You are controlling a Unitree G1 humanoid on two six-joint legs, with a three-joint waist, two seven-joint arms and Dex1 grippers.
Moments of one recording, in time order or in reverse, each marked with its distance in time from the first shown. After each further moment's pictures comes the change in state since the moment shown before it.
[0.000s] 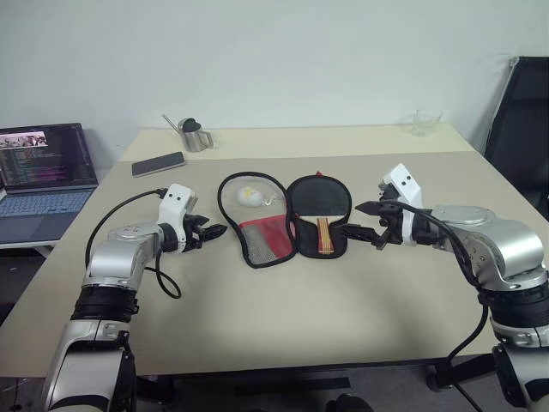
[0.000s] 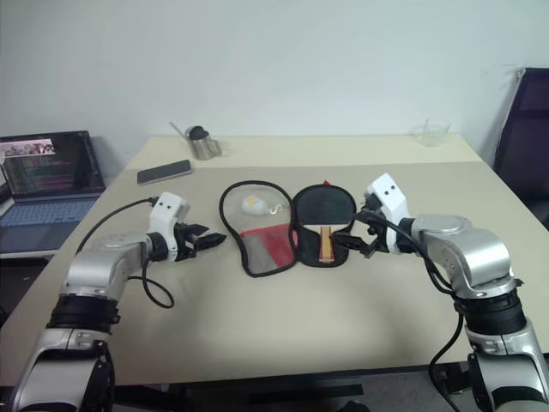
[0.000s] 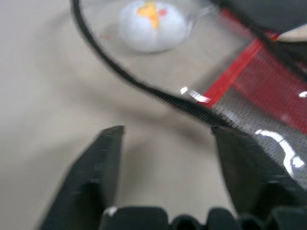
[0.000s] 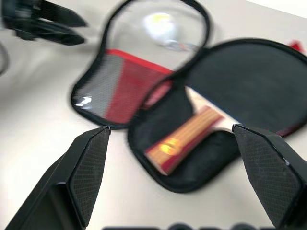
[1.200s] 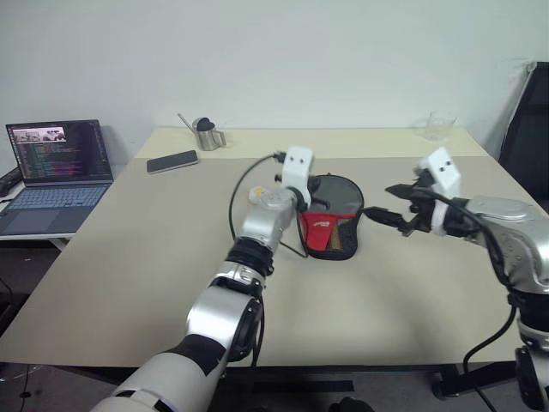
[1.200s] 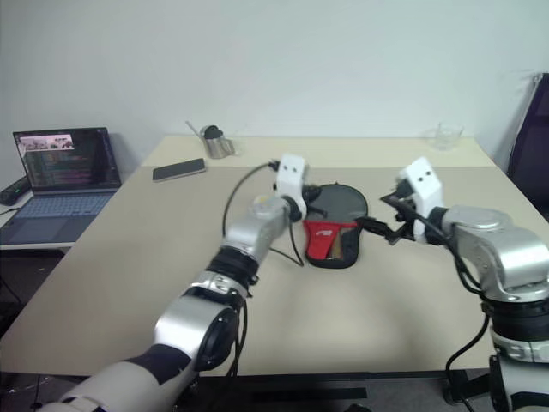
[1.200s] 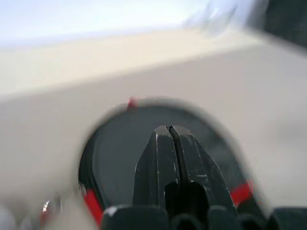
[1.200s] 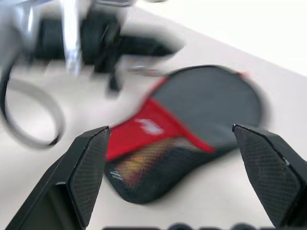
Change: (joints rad) left arm -0.452 -0.698 -0.056 0.547 0.169 -0.392 0.514; right arm 0.058 -0.108 -0.167 -0.035 0.009 -0.033 -0.061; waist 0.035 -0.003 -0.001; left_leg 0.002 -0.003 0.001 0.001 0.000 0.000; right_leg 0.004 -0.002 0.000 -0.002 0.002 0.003
